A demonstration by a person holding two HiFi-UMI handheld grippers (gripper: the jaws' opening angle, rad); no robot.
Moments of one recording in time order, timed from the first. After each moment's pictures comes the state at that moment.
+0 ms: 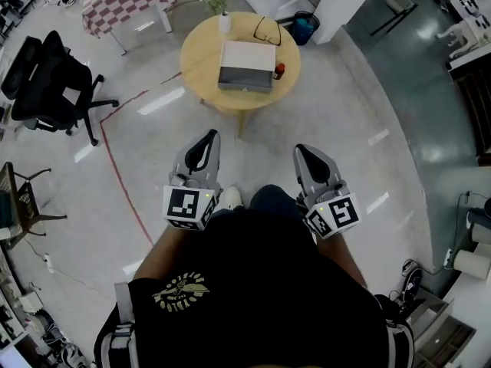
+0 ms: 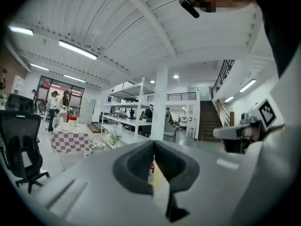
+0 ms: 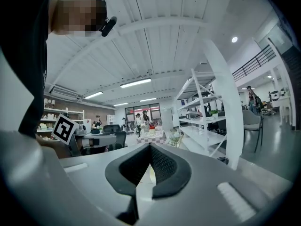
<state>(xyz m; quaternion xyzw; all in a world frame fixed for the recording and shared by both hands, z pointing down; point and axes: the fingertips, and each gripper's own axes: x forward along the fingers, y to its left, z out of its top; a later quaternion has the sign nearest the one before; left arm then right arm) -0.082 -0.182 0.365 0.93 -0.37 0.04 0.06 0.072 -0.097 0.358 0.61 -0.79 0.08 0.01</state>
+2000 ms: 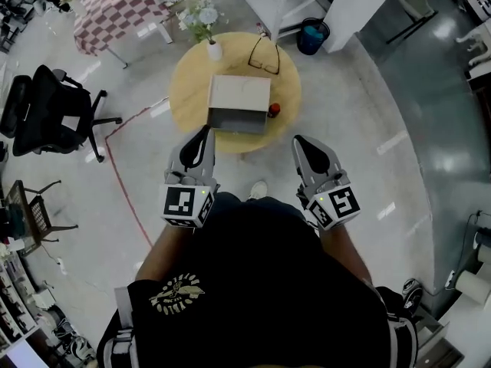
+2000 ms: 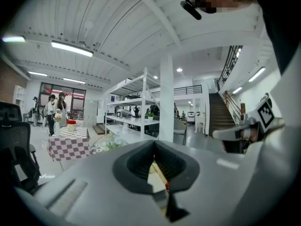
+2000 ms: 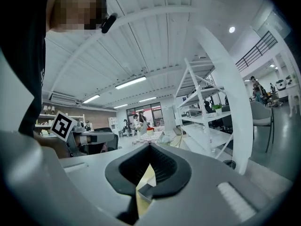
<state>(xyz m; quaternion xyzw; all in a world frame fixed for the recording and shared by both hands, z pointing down) 0.066 -0.385 0.370 0.91 -0.40 0.08 0.04 0.231 -0.311 0.381 0.58 -0.81 0.10 0.00</state>
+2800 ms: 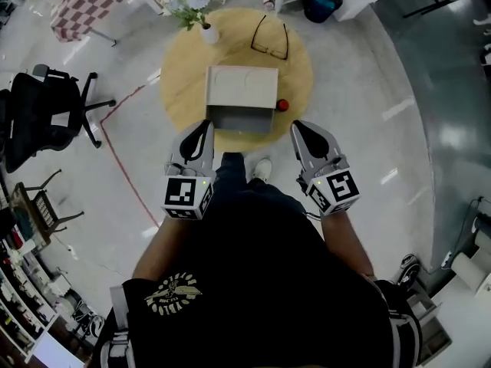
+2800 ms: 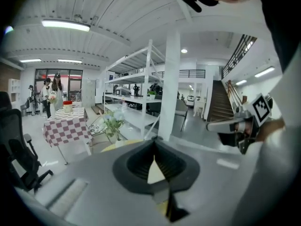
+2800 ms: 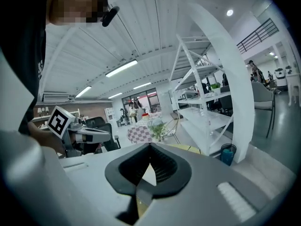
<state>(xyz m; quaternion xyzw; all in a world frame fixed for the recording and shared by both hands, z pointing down) 0.079 -0.497 0.471 0.90 -0.38 0.19 0.11 0.247 -0.436 0.475 0.58 -0.79 0.19 0.05</state>
